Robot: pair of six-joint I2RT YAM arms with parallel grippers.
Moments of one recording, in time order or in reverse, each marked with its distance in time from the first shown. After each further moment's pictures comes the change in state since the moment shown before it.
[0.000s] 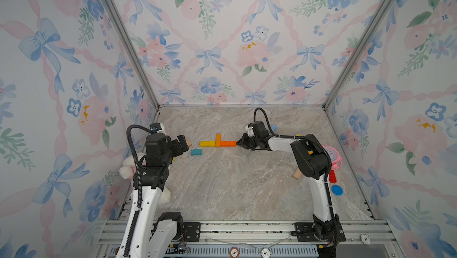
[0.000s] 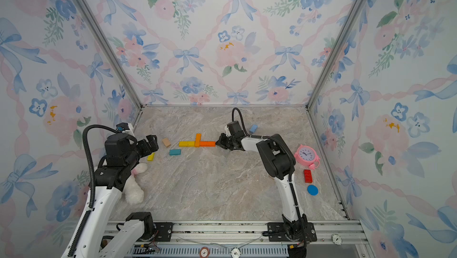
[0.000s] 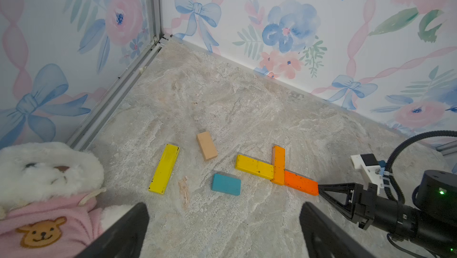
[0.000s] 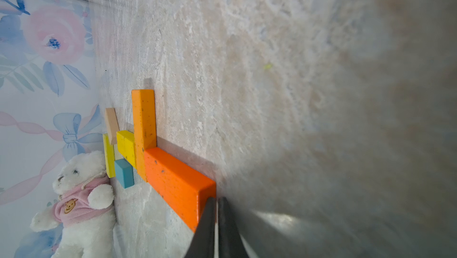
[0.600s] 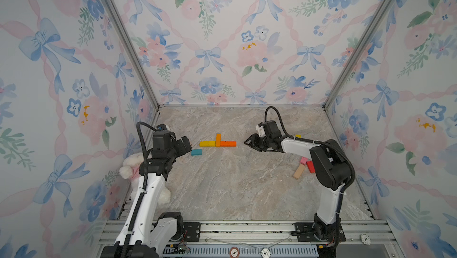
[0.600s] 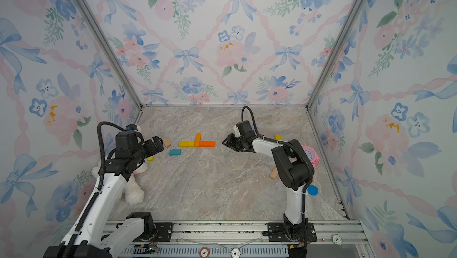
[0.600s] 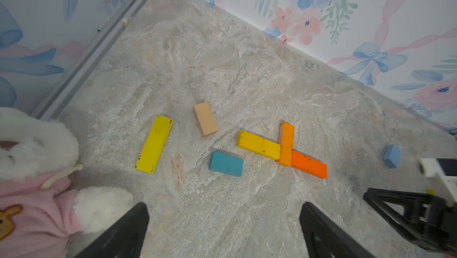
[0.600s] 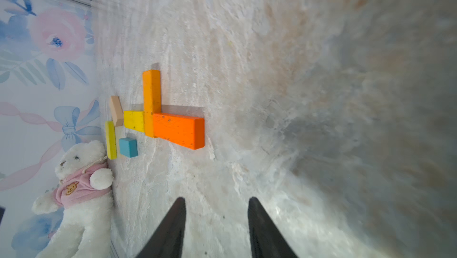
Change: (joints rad) left arm 0.018 0.211 -0.016 -0.002 0.070 -0.043; right arm -0.056 -0.381 -0.202 -0.187 0.082 -0.146
